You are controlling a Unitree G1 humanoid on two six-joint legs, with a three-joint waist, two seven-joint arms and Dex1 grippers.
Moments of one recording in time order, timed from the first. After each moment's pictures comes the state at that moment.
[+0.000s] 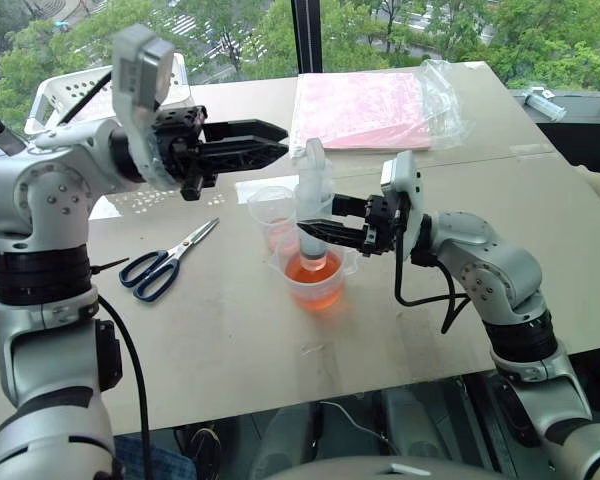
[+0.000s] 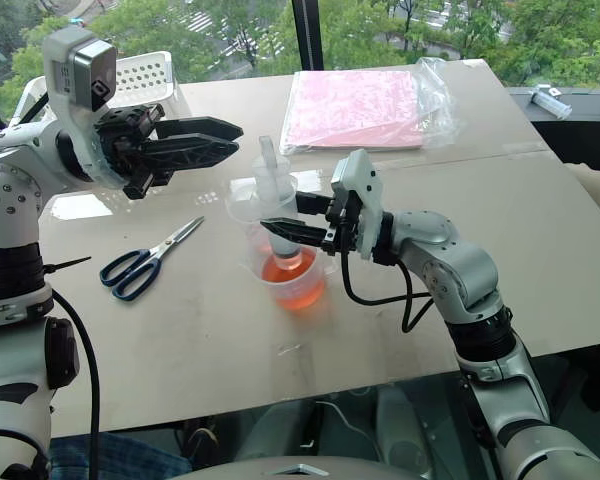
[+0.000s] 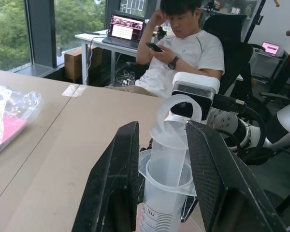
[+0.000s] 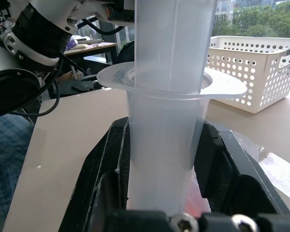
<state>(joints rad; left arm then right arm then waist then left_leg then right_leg) -0.88 0.82 0.17 0.03 -0.85 0.91 -1.28 -0.62 -0.27 0.18 -0.27 0.59 0.65 0.80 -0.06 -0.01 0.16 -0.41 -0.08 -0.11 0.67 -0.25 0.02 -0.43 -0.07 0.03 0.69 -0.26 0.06</state>
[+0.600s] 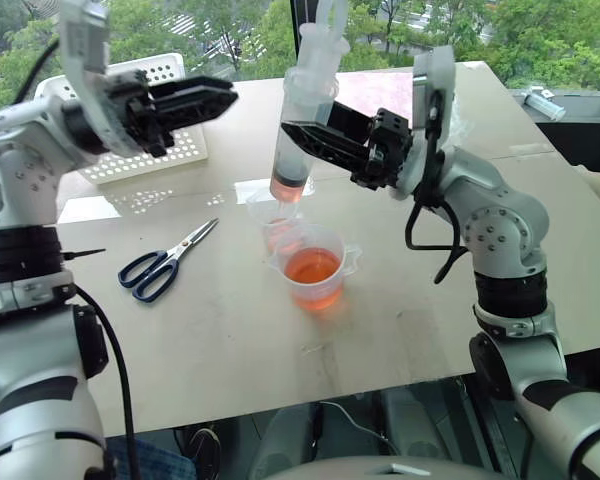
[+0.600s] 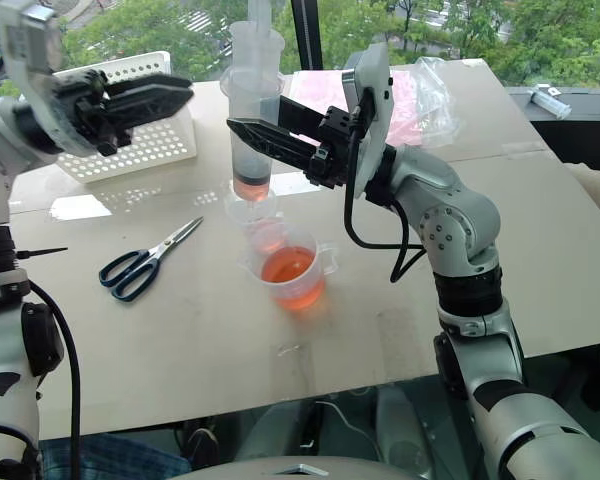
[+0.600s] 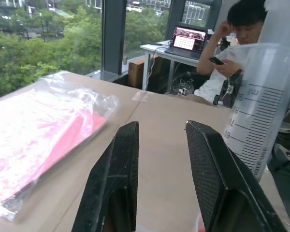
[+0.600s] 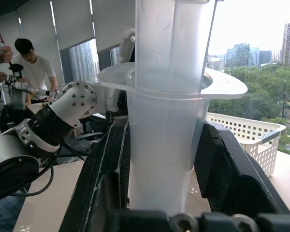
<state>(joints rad) -0.97 0.89 0.22 0.28 -0.72 0.75 -1.24 -0.88 -0.16 0.03 -0.14 0.71 0.65 0.71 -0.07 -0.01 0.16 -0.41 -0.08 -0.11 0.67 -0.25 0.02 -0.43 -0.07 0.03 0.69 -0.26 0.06</state>
